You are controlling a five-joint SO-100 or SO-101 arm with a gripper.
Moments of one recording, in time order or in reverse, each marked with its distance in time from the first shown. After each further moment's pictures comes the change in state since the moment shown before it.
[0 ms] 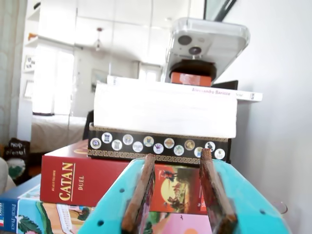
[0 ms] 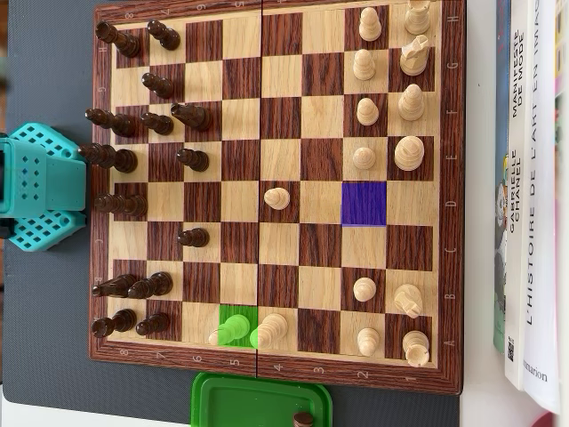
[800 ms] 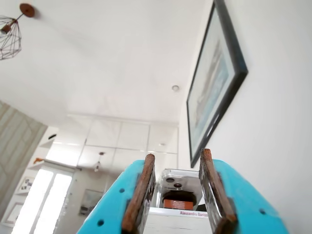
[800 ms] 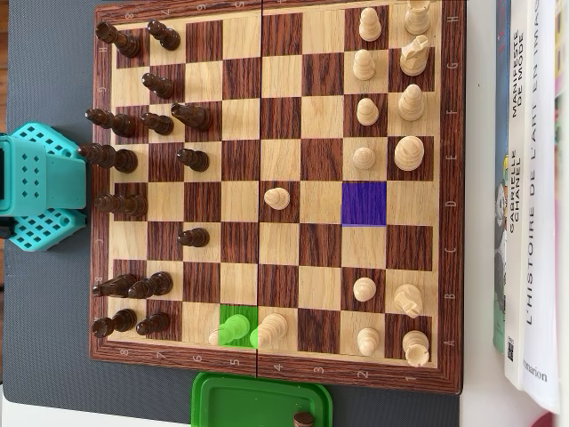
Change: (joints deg) arm -1.1 13.0 14.1 -37.4 0.0
